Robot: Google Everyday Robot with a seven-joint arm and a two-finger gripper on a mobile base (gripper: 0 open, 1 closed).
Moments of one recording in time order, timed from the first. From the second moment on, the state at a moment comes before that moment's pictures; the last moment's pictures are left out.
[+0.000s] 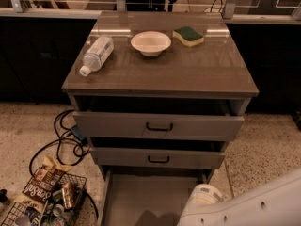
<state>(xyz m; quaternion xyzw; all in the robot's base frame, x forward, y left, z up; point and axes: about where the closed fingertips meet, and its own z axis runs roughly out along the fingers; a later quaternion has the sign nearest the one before) 0.255 -0.104 0.455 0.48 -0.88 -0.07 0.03</state>
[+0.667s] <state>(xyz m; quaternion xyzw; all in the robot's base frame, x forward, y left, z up) 0.248 -0.082 0.379 0.45 -0.88 -0.08 0.08</state>
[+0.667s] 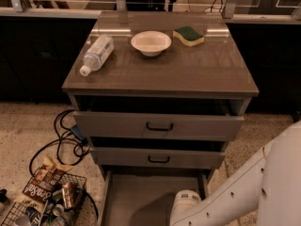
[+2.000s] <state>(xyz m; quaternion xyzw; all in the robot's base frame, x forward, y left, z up) 0.221 -0.047 0.277 0.33 -0.93 -0.12 0.05</state>
